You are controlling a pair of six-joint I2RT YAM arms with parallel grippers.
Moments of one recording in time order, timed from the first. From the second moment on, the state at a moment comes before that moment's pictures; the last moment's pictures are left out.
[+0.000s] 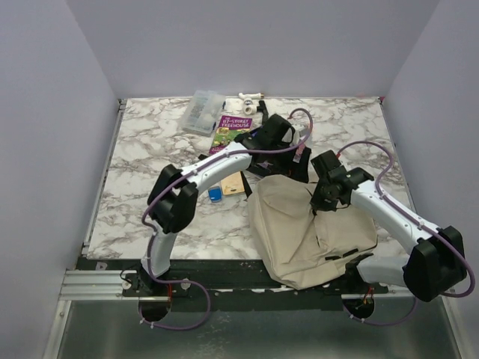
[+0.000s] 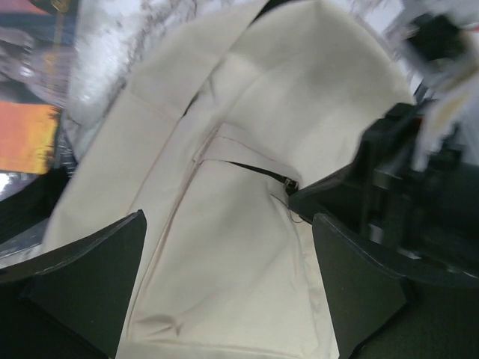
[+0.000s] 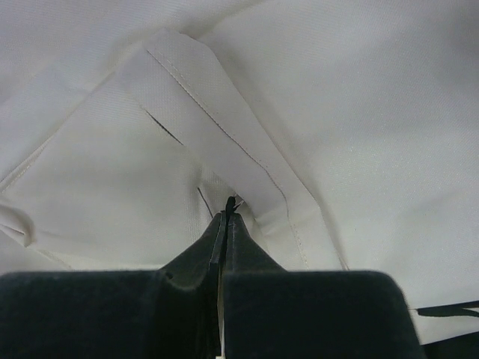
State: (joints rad) left arm -0.79 1.99 1.76 -0.48 0.44 -0.34; right arm 0.46 1.26 0.91 -0.87 0.19 0.84
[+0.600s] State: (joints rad) left arm -0.84 2.27 1.91 -0.55 0.58 -0.46; right arm 0.46 1.21 0.86 -0.83 0.19 0.82
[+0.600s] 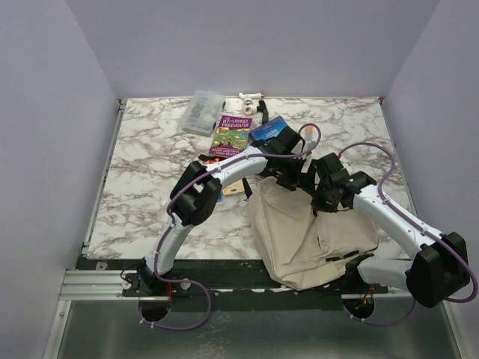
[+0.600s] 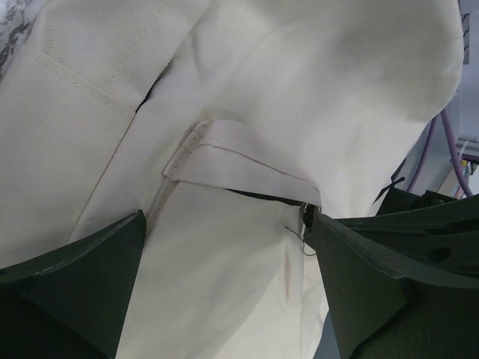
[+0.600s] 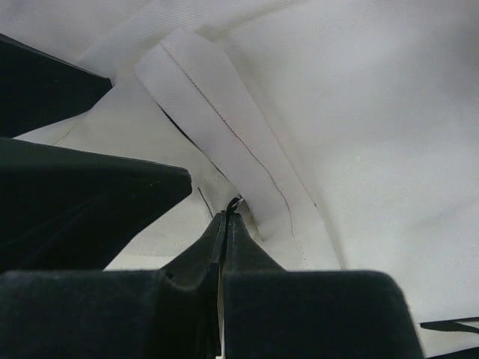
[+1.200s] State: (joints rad) left arm -0.84 2.31 1.89 -0.48 0.51 -0.53; right arm 0.46 1.24 0.86 -0.84 0.18 0.81
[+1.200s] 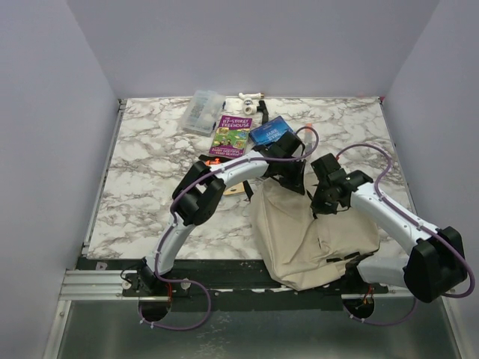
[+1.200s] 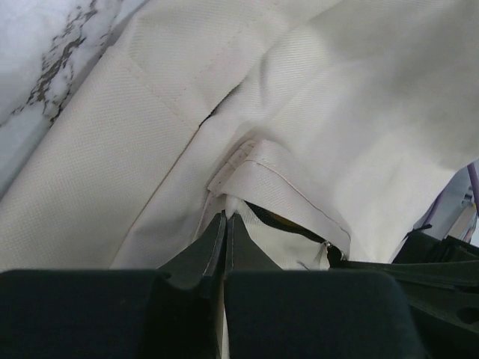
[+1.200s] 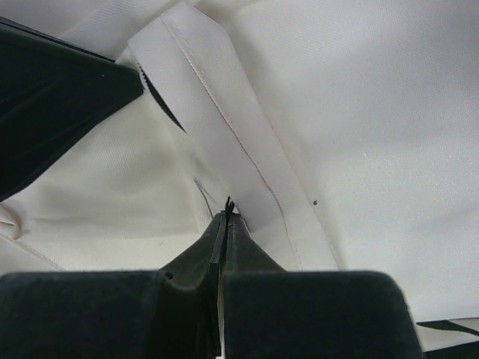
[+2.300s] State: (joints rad) left arm -0.82 2.16 1.71 -0.29 0.32 -0.71; right arm 0.47 1.06 0.79 -1.26 -0.08 0.85
